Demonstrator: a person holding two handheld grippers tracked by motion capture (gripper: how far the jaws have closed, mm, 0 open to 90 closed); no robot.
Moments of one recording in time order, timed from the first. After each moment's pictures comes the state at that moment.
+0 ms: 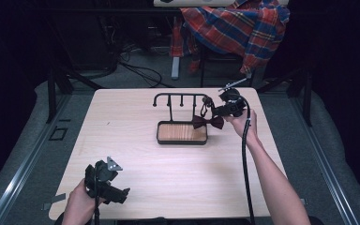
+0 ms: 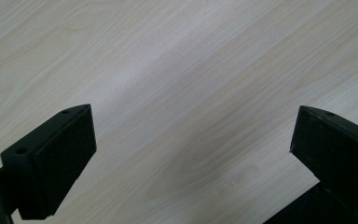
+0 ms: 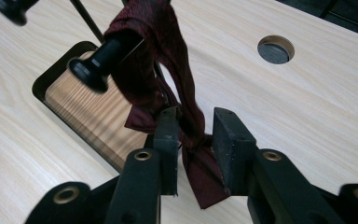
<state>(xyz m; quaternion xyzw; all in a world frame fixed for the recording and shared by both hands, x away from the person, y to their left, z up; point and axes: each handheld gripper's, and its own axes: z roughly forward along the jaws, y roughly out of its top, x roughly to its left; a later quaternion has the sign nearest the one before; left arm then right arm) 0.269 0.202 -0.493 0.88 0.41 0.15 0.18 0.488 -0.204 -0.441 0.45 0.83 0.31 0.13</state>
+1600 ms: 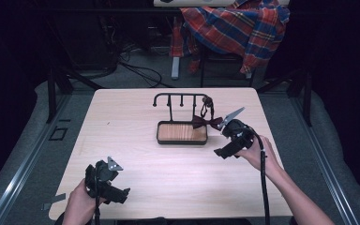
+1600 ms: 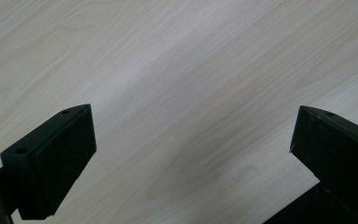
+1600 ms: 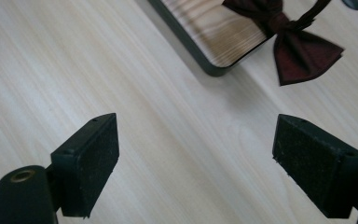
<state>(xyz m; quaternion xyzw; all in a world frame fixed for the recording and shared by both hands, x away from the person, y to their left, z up) 0.269 0.201 -0.493 0.88 0.41 0.15 0.17 0.371 -0.198 -0.439 0.32 0.91 0.22 0.12</state>
